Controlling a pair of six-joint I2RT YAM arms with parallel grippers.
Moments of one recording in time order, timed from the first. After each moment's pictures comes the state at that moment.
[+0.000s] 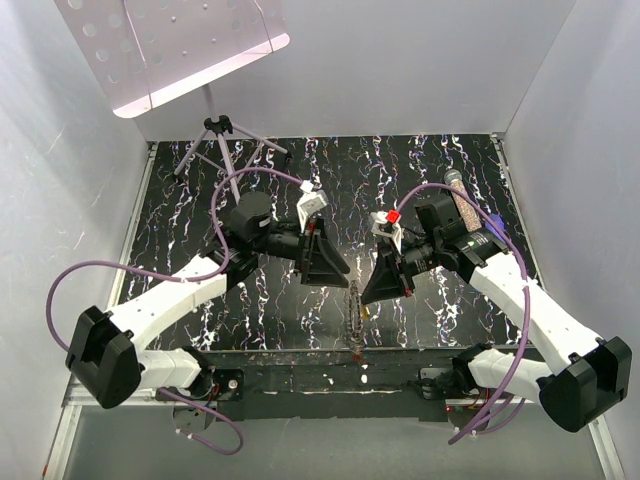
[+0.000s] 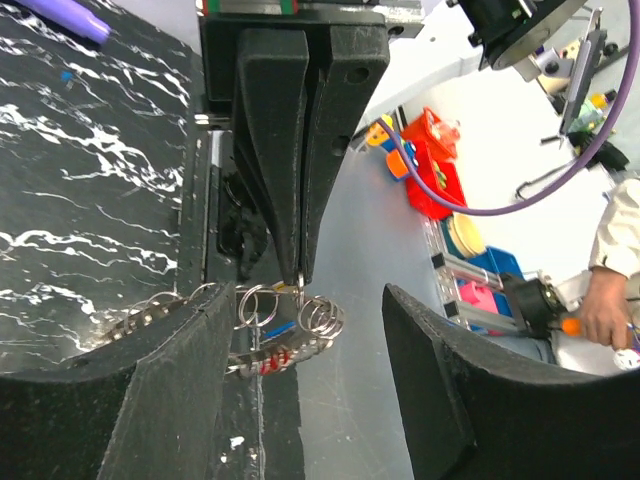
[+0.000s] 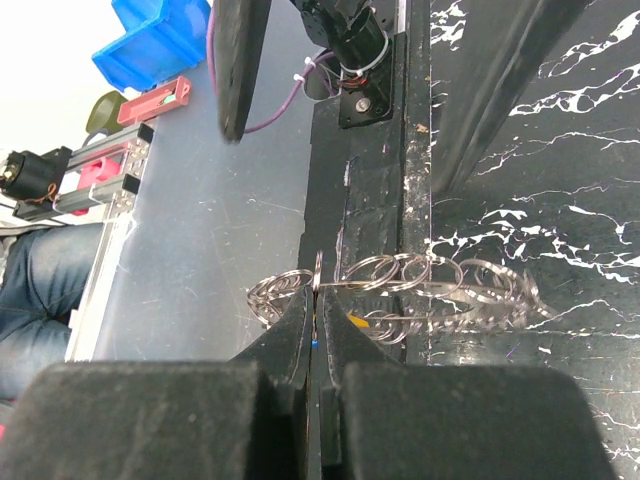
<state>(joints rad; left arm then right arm) -0.67 1.22 0.89 0.24 1.07 -0.57 0.54 1.11 0.99 -0.75 -1.25 -0.29</state>
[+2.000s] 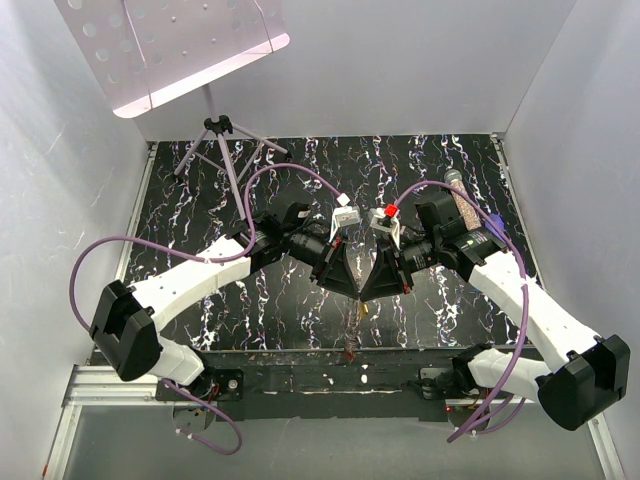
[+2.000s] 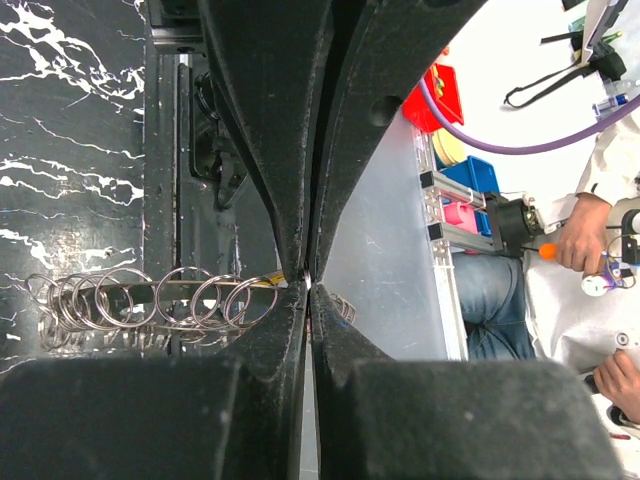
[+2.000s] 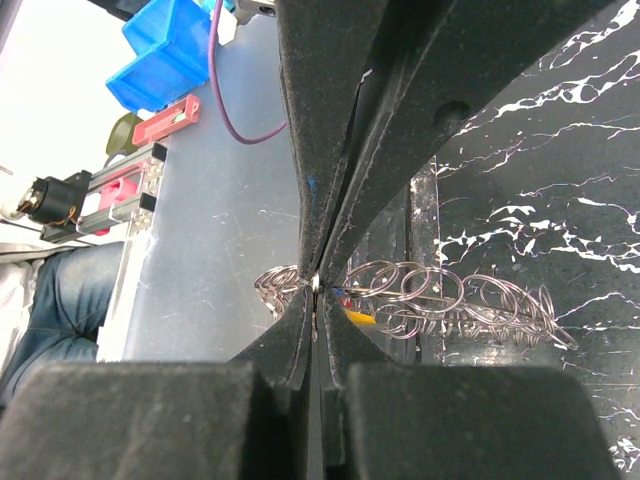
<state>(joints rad) -0.80 1.42 1.15 -0.27 1.11 -0.28 0.53 1.12 0.99 -0.70 -1.25 -0.18</state>
